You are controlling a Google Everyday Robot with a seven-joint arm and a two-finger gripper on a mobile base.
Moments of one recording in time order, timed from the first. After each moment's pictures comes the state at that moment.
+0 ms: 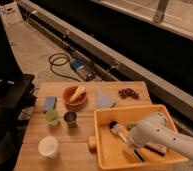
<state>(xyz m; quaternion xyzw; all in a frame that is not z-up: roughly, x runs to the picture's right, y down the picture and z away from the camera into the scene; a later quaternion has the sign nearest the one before) 0.166 0.309 0.750 -0.36 -0.04 0.26 0.89</state>
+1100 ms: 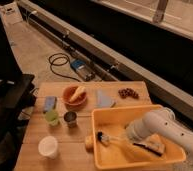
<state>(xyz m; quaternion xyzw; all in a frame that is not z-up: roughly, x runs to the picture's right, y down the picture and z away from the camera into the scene) 0.150 0.250 0.739 -0.33 -0.13 0.27 0.90</state>
